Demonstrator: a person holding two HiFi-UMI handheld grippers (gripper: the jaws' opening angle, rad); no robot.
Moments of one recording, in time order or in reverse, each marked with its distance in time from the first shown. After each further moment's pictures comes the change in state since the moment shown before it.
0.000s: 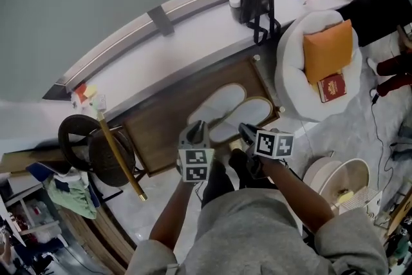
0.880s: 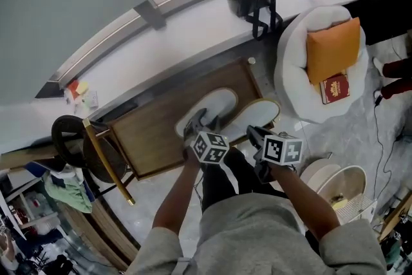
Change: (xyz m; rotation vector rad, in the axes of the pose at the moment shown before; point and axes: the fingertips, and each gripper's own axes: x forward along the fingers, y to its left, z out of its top) left arm 0.140 -0.041 -0.030 0.346 0.223 0.030; right arm -0.006 -0.078 0.031 -0.017 0.069 -0.032
